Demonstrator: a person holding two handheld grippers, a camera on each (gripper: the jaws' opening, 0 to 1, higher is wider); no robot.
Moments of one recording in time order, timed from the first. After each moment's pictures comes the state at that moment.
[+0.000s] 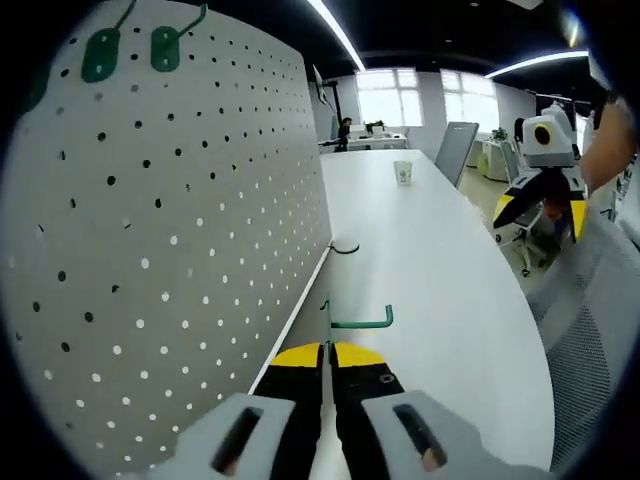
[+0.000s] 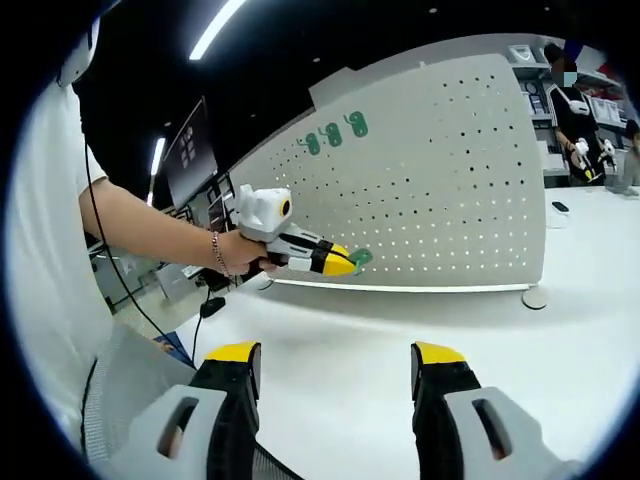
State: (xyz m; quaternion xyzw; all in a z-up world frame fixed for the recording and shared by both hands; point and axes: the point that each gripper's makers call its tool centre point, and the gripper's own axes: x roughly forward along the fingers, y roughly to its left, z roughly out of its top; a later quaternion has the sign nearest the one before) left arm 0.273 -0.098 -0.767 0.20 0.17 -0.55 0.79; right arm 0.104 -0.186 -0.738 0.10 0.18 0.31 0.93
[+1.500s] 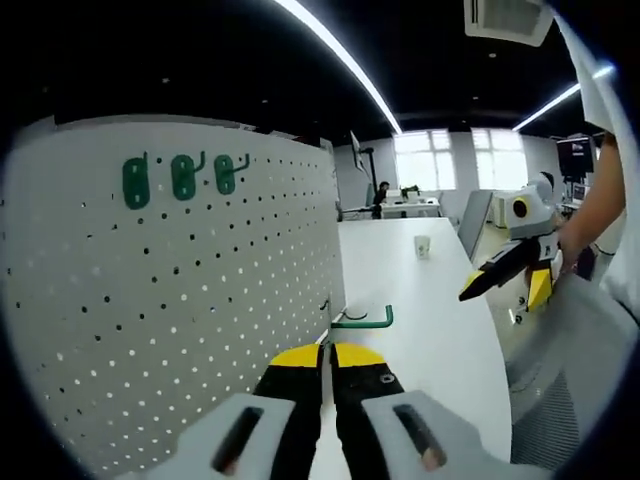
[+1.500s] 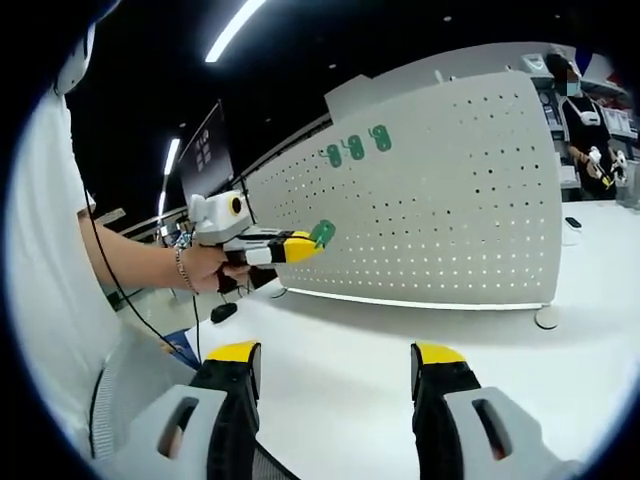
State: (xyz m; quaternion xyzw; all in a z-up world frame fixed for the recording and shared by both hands) left arm 0.221 -0.059 -0.683 0.10 0.06 -0.50 0.86; right arm 0.103 -0.169 -0.717 0.09 0.15 0.34 0.92
